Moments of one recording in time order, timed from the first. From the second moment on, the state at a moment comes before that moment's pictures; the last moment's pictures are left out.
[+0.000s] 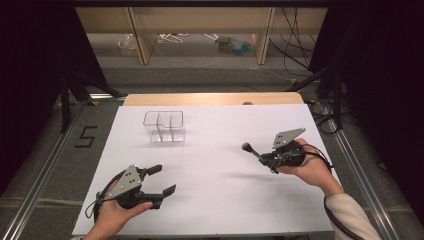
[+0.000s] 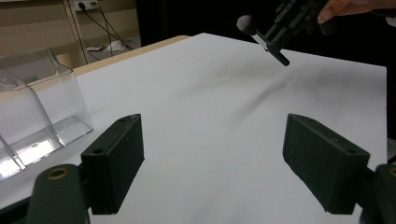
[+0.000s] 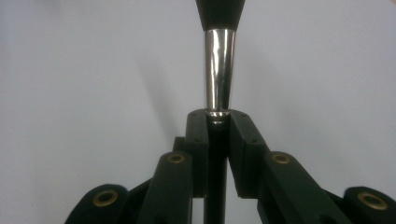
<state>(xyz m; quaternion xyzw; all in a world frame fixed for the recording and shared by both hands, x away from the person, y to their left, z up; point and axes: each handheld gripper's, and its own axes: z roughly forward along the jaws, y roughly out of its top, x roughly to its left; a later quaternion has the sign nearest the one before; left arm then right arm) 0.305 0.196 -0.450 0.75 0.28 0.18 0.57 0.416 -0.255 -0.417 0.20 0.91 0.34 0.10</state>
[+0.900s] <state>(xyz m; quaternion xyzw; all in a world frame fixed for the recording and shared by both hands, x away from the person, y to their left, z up) 0.304 0.196 -0.450 0.75 0.28 0.18 0.58 0.409 -0.258 -0.417 0.21 0.88 0.42 0.10</state>
